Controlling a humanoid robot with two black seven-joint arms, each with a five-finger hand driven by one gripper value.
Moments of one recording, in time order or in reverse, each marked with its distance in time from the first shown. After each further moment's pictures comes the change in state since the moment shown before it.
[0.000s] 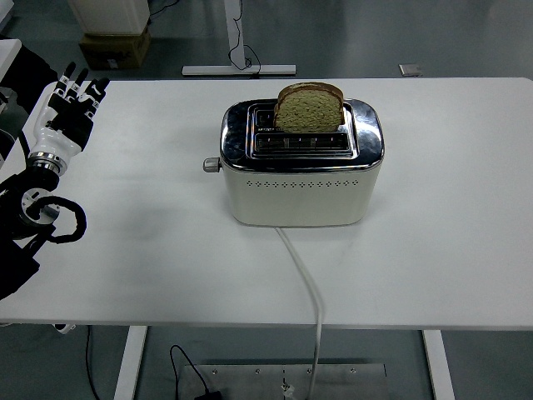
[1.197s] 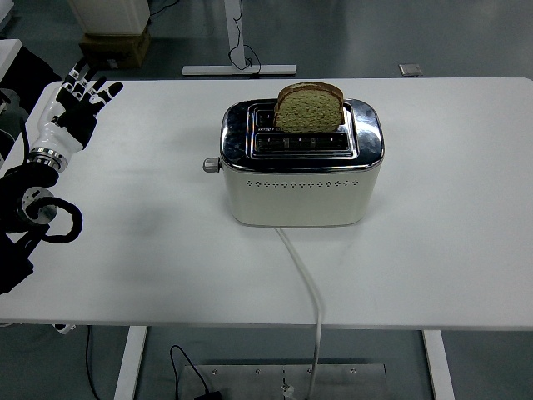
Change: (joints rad) left arm -0.015 0.011 0.002 0.000 0.172 -0.004 0.008; right arm 0.000 0.000 0.000 0.000 0.000 0.000 0.000
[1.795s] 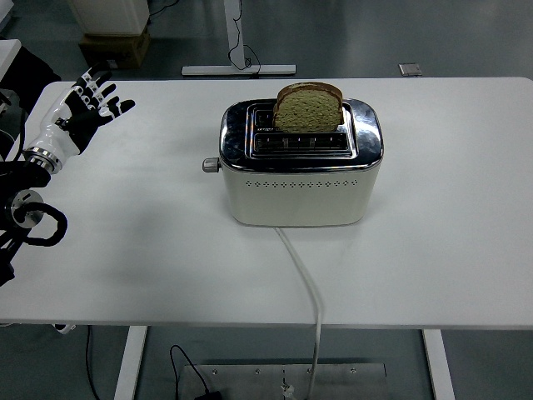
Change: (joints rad) left arm 0.002 0.058 0.010 -0.006 0.224 -0.052 0.047; right arm 0.000 0.000 0.000 0.000 0.000 0.000 0.000
